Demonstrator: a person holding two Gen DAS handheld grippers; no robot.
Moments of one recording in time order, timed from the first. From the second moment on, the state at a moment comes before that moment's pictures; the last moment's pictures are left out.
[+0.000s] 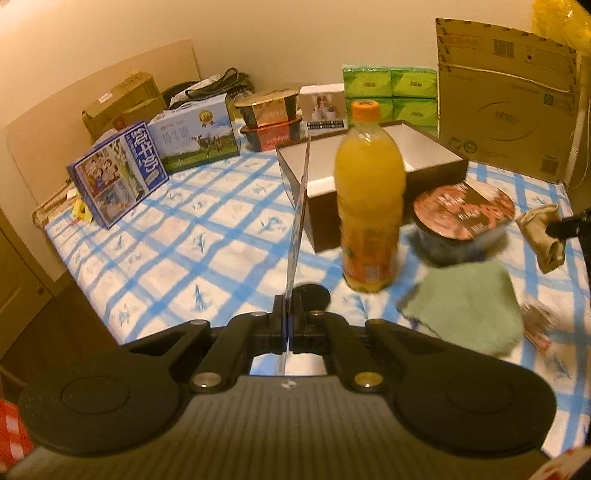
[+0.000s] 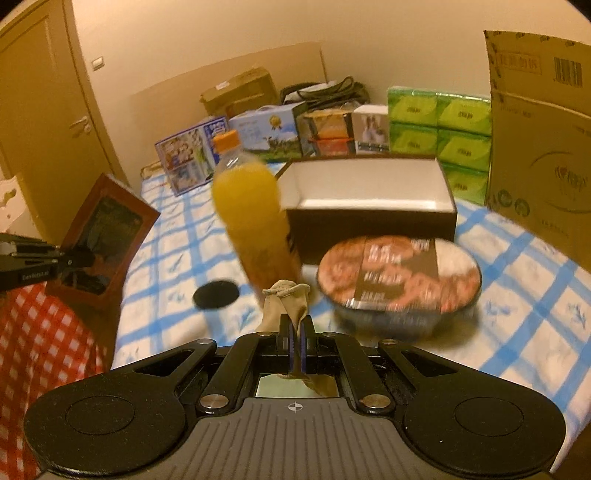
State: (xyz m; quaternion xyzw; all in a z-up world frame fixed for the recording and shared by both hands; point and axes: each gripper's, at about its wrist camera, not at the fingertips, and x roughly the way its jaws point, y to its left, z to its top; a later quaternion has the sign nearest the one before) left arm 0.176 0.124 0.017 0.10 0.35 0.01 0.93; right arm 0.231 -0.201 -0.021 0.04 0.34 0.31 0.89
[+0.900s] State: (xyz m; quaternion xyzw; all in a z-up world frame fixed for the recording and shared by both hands) left arm 0.449 0.155 0.014 0.14 0.28 -0.11 0.94; right arm 0.496 -0.184 -0.036 0.06 0.33 0.30 0.89
